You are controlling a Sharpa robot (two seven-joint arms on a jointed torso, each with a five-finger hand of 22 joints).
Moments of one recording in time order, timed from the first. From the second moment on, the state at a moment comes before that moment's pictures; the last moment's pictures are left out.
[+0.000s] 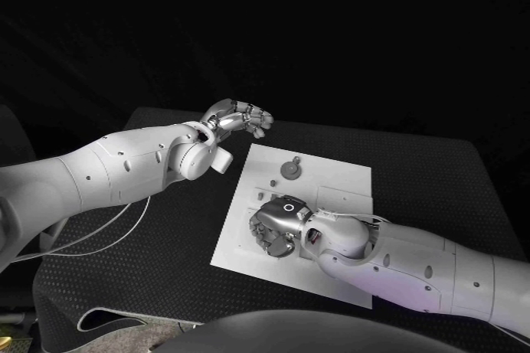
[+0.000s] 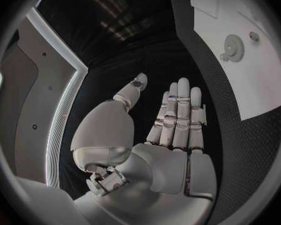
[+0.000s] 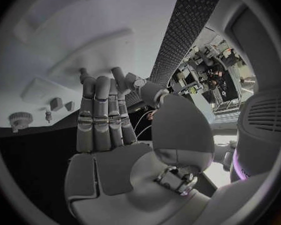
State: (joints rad) left arm 1.21 -0.67 -0.08 1.16 -0.28 -0.16 0.32; left_hand 1.01 -0.10 0.43 -0.28 0.08 0.80 0.20 0.27 0.46 1.15 0.13 0.13 0.13 0.98 0.06 0.69 0.37 0.04 0.61 -0.04 0.92 0.86; right arm 0.98 -0.46 -0.14 1.45 -1.86 -0.28 -0.07; right_hand 1.09 -0.24 0.80 -0.26 0.09 0.97 0.13 0.38 0.46 1.25 0.08 0.12 0.31 1.24 -0.02 0.55 0.87 0.27 1.10 0.10 0.36 1.16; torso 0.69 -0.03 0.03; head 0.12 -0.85
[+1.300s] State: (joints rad) left arm 1.21 -0.68 -0.08 1.14 -0.28 -0.16 0.32; left_hand 1.01 -0.10 0.43 -0.28 0.07 0.80 0.20 0.28 0.46 1.15 0.13 0.13 0.13 0.98 0.06 0.69 0.38 0.03 0.61 -0.04 0.92 0.86; right arm 1.11 -0.79 -0.05 1.58 -1.25 -0.29 0.00; right_hand 1.09 -0.22 0.60 -0.22 0.09 0.86 0.17 0.34 0.44 1.06 0.06 0.53 0.58 1.11 -0.03 0.95 0.98 0.24 1.03 0.07 0.69 1.31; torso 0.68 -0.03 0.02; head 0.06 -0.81
